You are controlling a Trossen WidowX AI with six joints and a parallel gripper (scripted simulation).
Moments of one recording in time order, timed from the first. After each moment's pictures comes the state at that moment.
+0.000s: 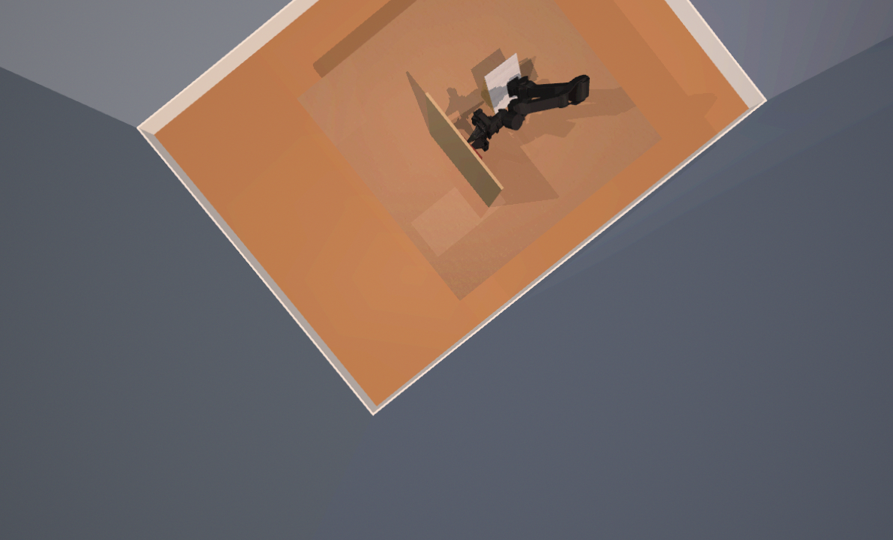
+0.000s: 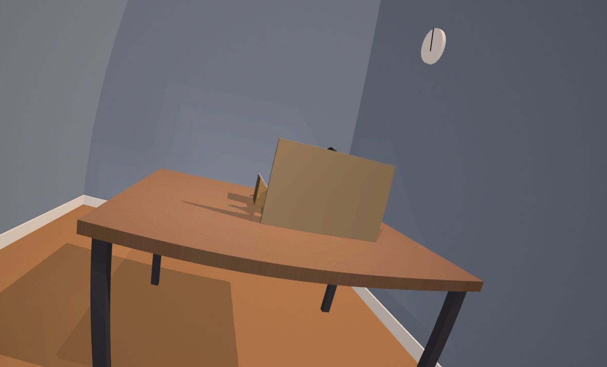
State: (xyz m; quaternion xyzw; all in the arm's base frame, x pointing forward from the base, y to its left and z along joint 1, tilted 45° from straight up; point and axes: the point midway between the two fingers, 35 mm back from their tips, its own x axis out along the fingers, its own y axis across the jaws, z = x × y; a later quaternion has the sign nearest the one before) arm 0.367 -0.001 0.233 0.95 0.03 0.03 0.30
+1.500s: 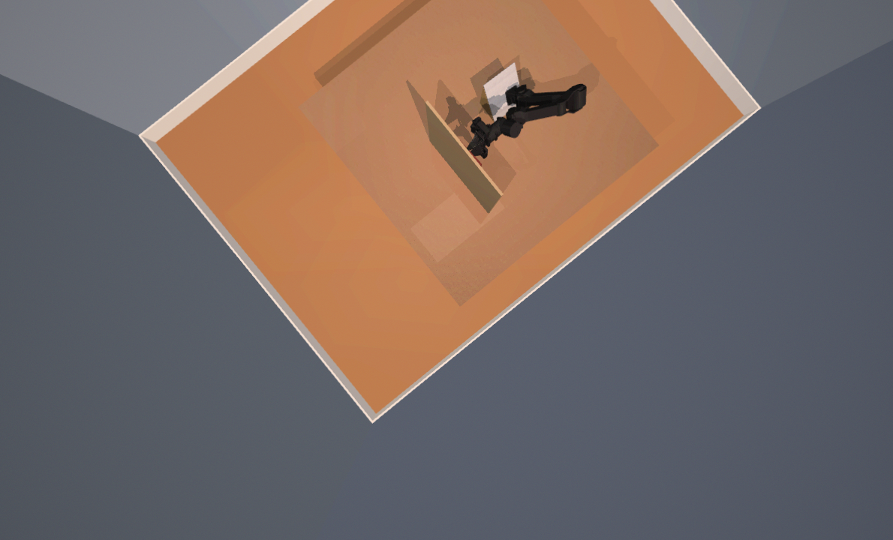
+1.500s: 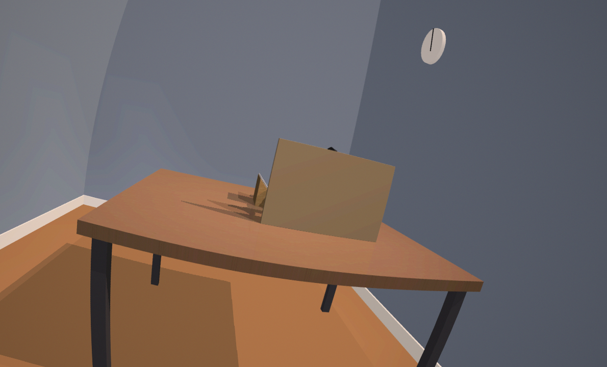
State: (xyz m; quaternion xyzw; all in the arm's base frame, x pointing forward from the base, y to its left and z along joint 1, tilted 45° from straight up) arm 0.370 -0.001 0.232 0.95 0.03 0.03 0.30
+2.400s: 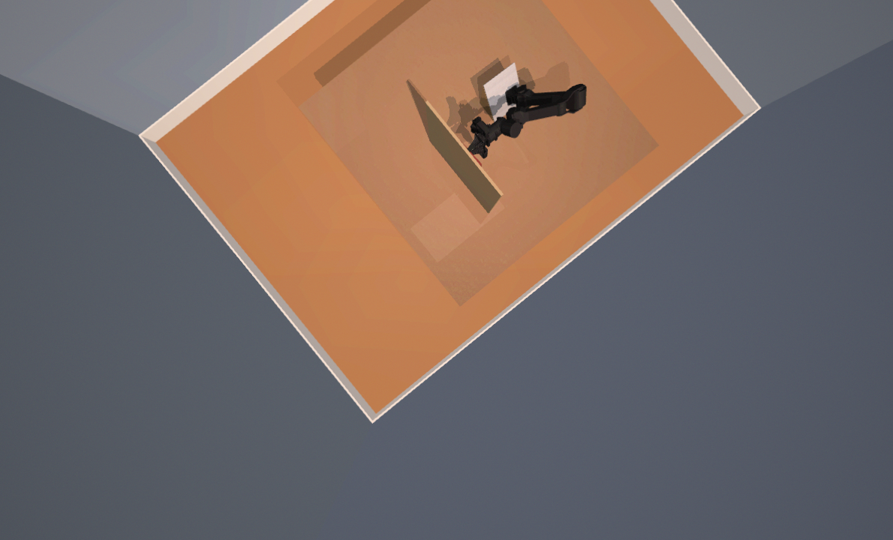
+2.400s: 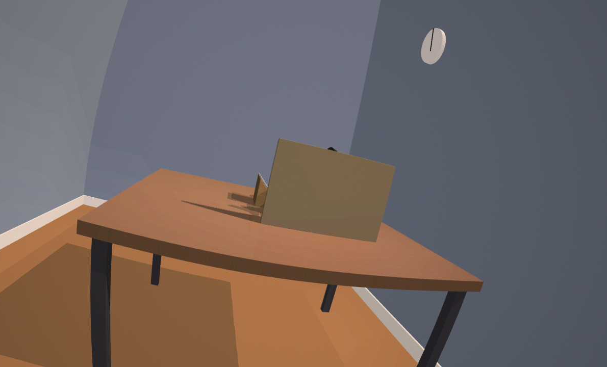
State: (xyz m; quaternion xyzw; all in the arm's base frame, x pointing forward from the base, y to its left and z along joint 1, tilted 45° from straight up) arm 0.370 -0.001 0.232 0.95 0.03 0.03 0.30
